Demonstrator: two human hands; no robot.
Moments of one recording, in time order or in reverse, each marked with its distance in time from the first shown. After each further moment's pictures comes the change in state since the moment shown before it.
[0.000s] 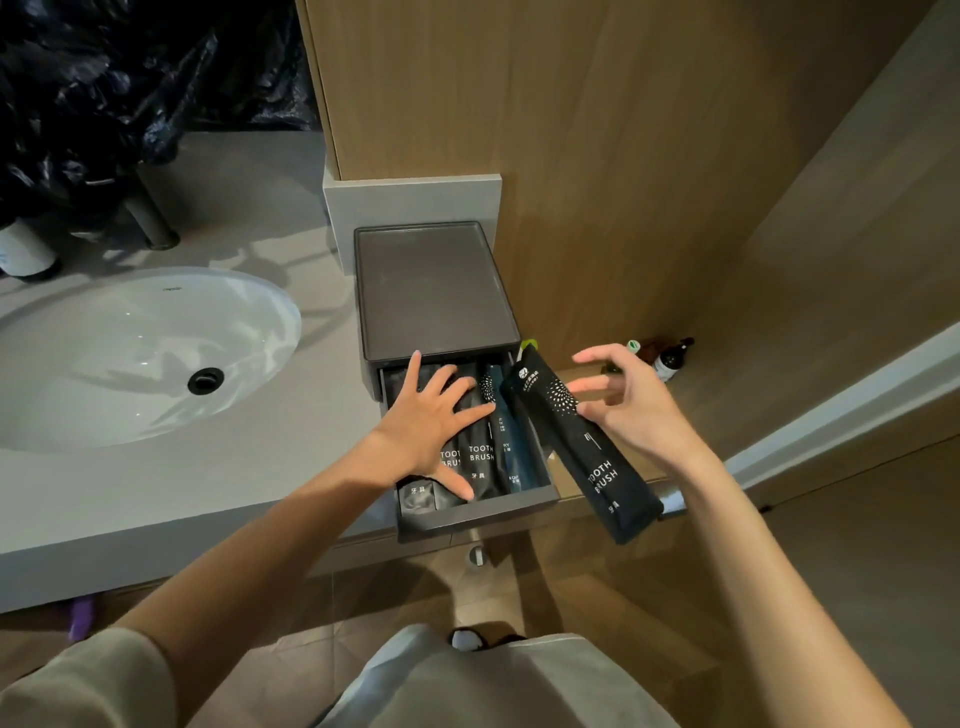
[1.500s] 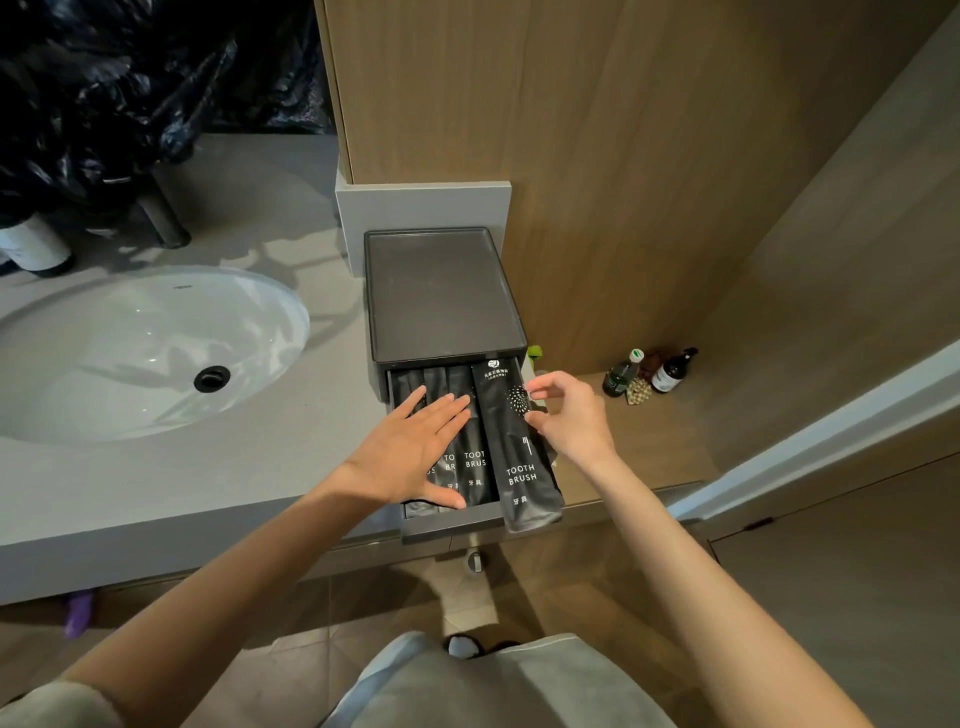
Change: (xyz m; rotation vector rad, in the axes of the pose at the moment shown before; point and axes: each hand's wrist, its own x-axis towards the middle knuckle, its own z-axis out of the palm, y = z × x) left_hand -0.031 -0.003 0.020 -0.107 0.081 0.049; right_hand 0.024 0.013 0.068 -0.169 0.112 0.041
